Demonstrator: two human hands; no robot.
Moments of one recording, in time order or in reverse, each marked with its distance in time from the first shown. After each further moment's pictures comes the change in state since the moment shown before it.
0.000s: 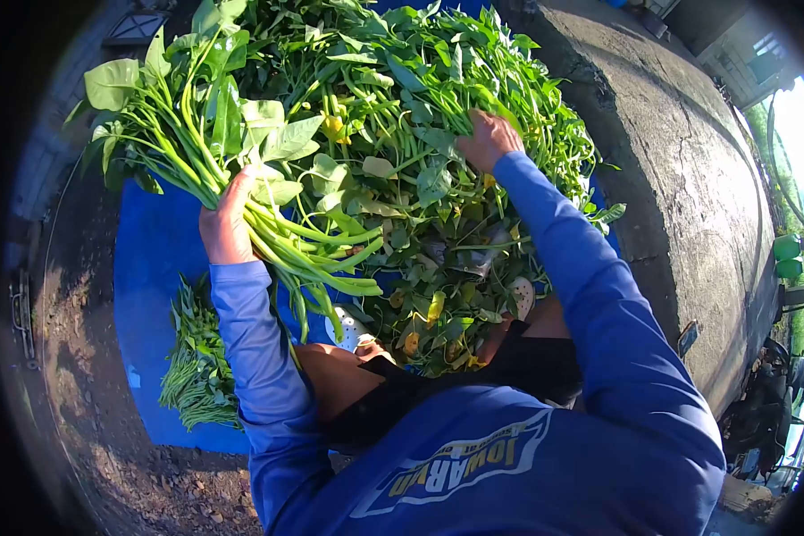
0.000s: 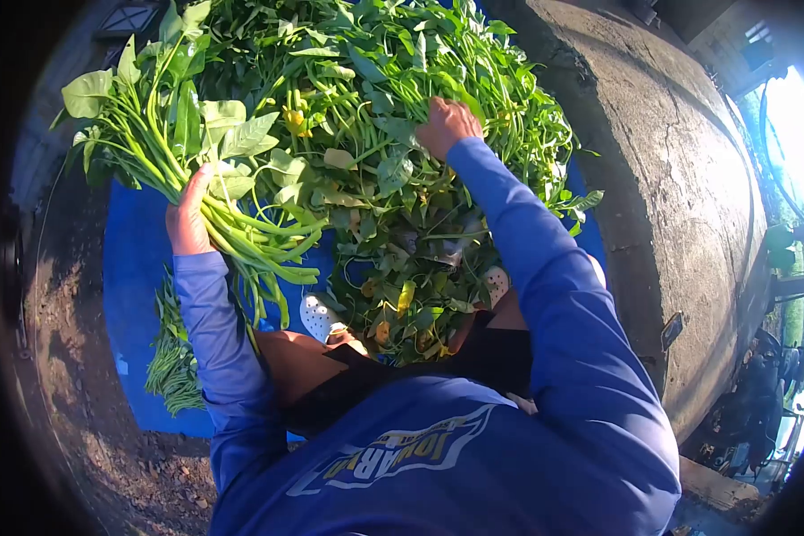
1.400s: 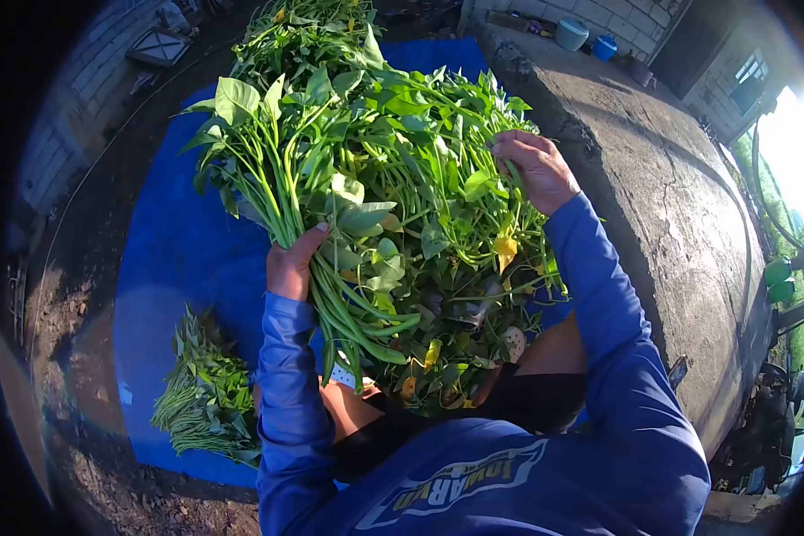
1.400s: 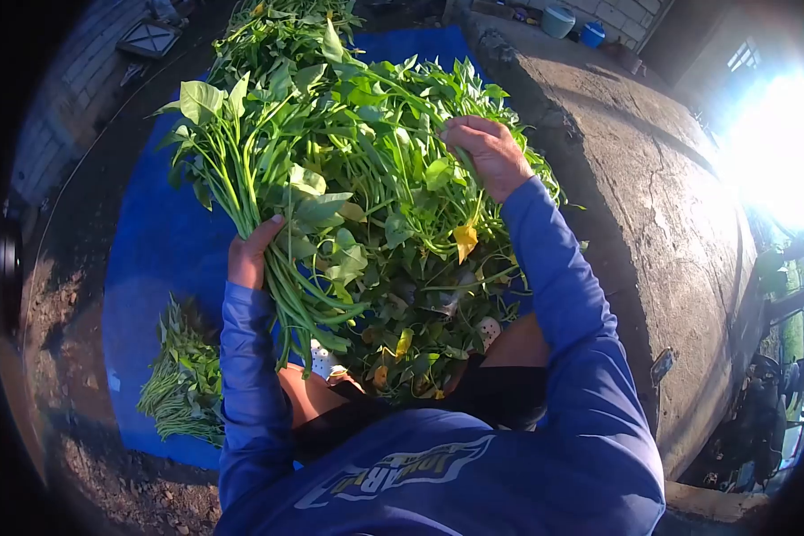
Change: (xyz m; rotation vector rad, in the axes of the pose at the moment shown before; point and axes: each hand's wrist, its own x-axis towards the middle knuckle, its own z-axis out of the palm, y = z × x) left_hand -0.050 0.018 0.032 -0.021 -0.186 -0.311; right_hand -0.029 -0.025 -0.147 1.304 -0.118 0.012
